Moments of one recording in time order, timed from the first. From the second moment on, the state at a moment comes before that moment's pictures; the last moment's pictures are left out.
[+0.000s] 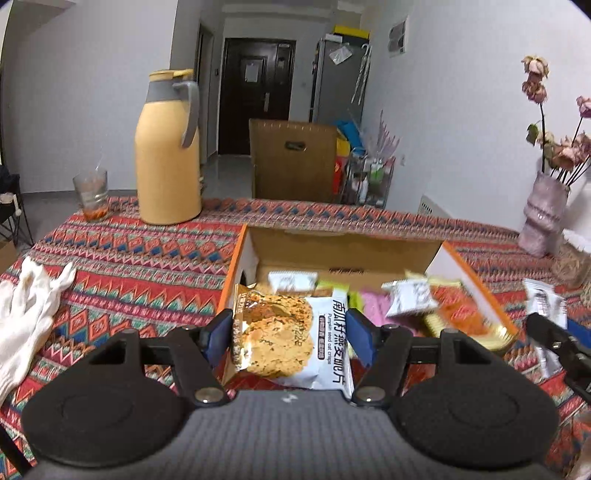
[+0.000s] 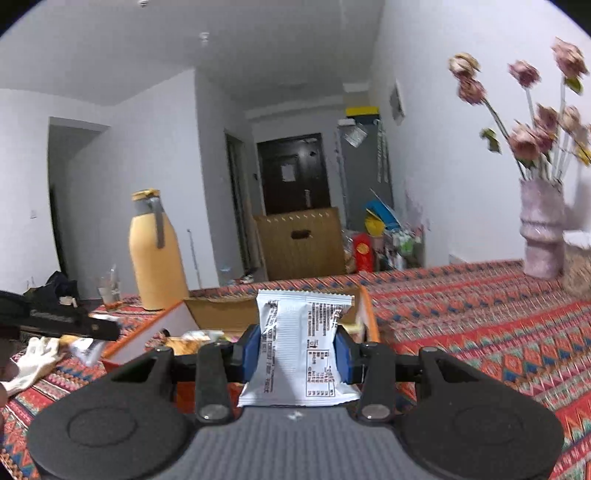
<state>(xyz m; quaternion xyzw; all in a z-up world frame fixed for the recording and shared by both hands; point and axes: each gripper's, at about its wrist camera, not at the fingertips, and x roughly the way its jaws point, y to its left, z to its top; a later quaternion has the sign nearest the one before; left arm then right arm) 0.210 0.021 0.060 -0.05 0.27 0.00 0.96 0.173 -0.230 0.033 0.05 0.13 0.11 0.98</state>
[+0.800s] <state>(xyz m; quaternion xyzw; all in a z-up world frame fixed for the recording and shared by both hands) 0.279 0.012 0.037 -0.06 0.25 0.02 0.97 0.261 -0.193 0.009 0.03 0.16 0.10 0.98</state>
